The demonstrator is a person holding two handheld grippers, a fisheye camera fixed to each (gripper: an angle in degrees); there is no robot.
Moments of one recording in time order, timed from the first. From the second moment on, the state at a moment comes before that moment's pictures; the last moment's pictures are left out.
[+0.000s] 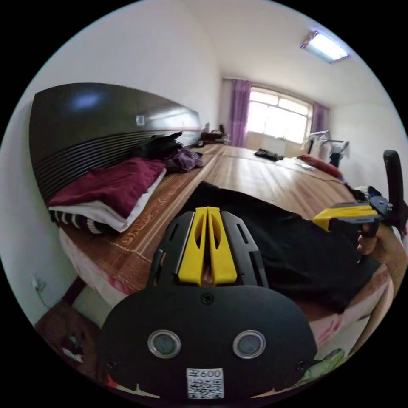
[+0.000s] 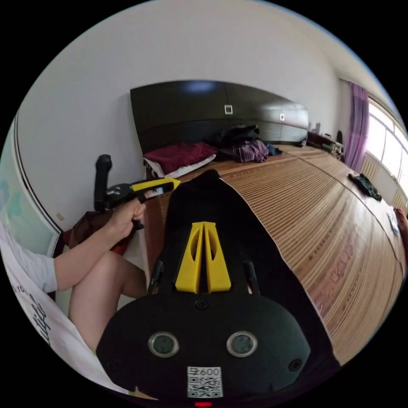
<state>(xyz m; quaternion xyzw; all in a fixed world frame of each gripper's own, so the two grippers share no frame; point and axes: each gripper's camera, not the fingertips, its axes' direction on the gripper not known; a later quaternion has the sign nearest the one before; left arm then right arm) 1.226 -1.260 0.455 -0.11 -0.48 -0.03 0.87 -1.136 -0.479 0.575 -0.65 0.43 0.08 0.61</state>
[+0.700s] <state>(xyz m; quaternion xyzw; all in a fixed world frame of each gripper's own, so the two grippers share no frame) 1.075 -1.159 0.689 -0.32 -0.38 0.01 0.86 -0.936 -0.534 0.523 -0.68 0.46 0.19 0.53</state>
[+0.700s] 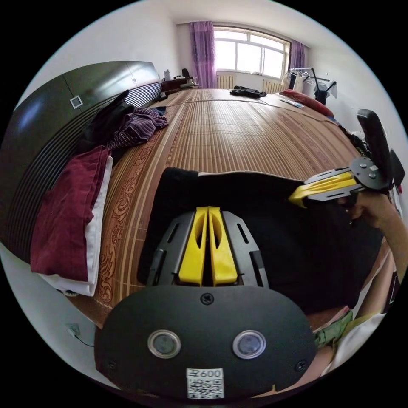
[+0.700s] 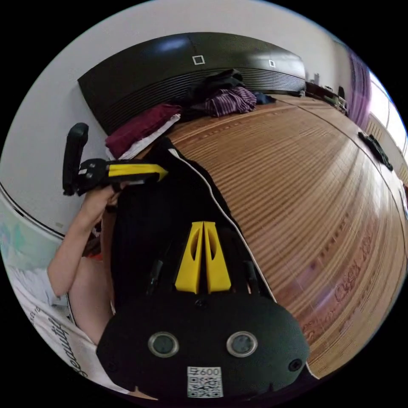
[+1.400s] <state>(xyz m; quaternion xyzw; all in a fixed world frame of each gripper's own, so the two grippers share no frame) 0.978 -1.076 0.735 -0.33 -0.41 0.02 0.85 -1.050 -0.930 0.355 -0.46 0.65 0.32 0.52</state>
